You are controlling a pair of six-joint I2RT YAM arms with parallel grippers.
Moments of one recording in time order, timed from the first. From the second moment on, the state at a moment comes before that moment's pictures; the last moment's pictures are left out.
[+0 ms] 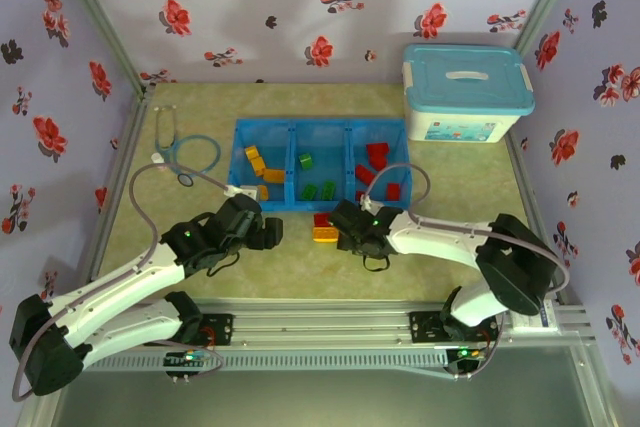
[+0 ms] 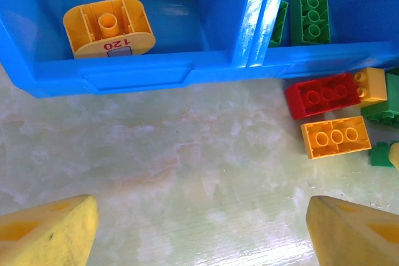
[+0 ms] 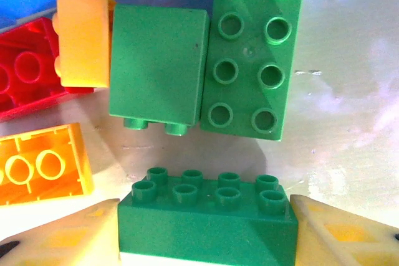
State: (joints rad) left arm -0.87 0.93 0.68 -0.64 -0.27 -0.65; right arm 0.99 1.47 0.81 -0.62 0.22 1.14
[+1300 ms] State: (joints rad) left arm -0.88 0.69 0.53 -0.73 -0.25 -0.76; right arm 0.84 1.97 1.76 -0.94 0.23 0.77
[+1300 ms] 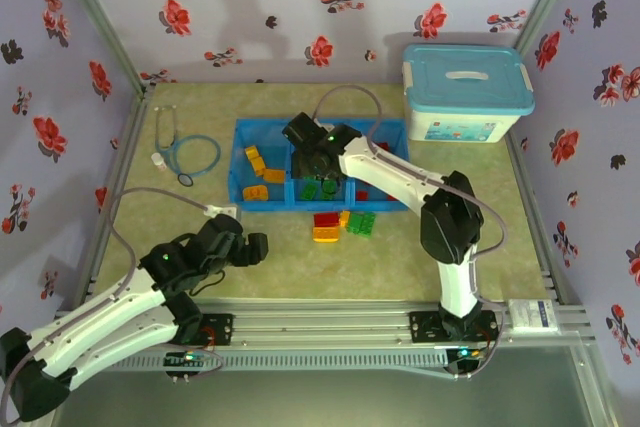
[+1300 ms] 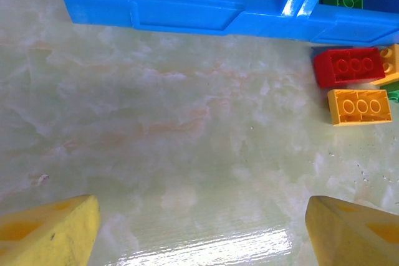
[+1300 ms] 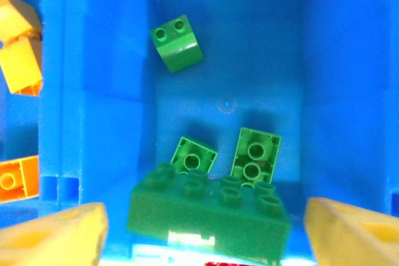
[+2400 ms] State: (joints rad) left arm -0.99 1.45 0.78 -0.33 -0.04 -0.76; right arm 0.86 1.33 1.06 -0.79 0.28 0.88
